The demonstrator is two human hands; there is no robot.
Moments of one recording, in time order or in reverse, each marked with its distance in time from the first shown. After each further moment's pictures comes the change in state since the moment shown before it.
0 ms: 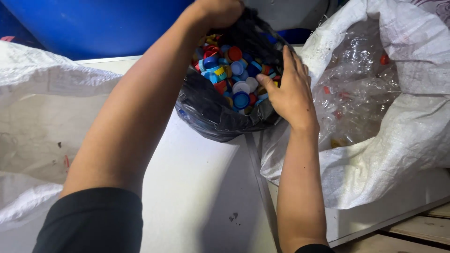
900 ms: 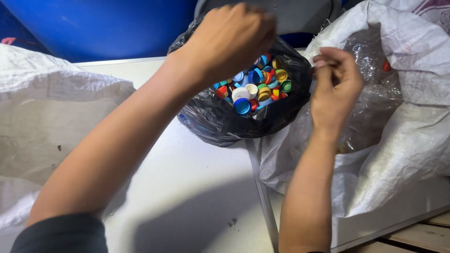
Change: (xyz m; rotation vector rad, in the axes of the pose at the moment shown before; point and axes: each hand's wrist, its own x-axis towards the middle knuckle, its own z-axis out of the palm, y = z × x) left_hand -0.061 0.154 -0.107 0.242 -0.005 0.254; right_hand 0.001 0.027 -0.027 0.606 0.571 -0.050
